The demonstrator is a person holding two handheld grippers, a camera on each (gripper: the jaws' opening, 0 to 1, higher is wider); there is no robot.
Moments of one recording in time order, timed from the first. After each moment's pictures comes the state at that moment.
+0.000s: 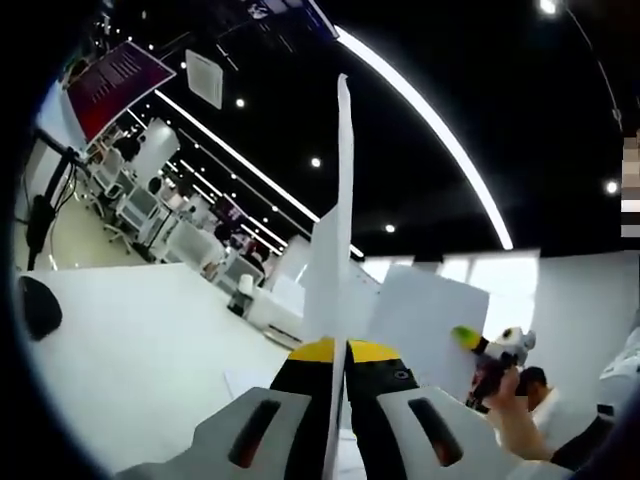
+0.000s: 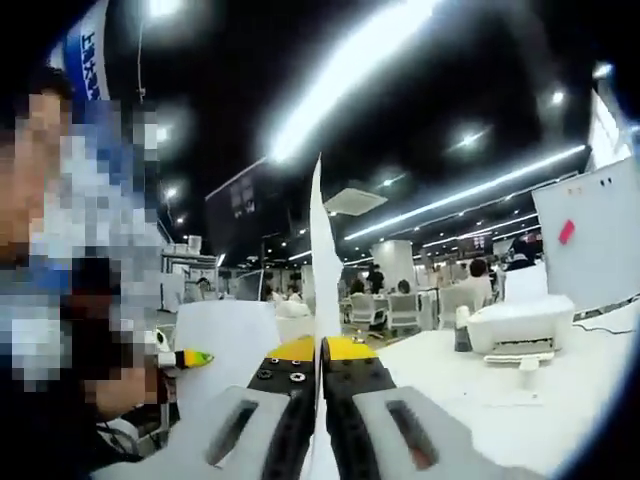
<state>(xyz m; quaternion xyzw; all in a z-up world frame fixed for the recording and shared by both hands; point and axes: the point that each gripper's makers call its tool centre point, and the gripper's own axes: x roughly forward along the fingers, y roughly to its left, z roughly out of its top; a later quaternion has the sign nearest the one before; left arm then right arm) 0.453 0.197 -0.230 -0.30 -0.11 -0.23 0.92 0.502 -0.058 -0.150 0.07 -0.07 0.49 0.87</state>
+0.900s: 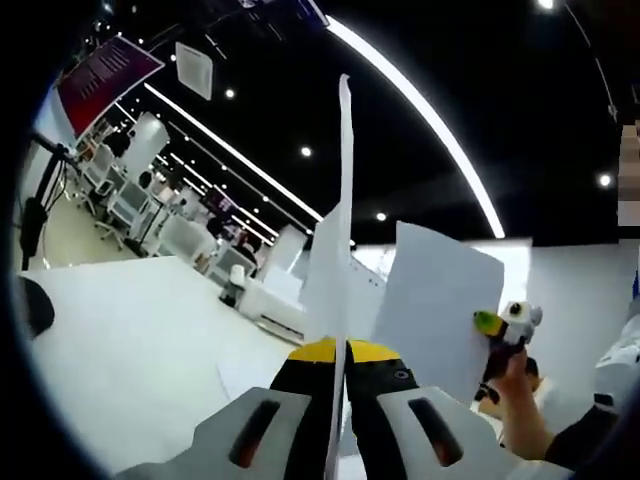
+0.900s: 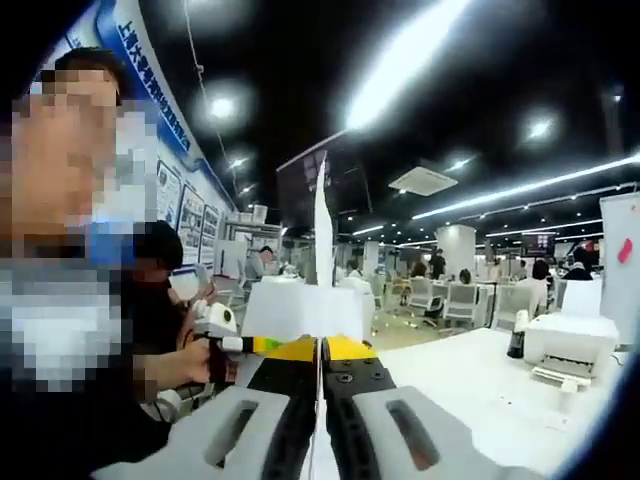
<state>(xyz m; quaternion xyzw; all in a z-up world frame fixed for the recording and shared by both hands) 0.451 0.182 -0.235 -0.28 -0.10 -0.26 0.92 0.438 -0.013 -0.151 0.00 -0.05 0.61 0.79</state>
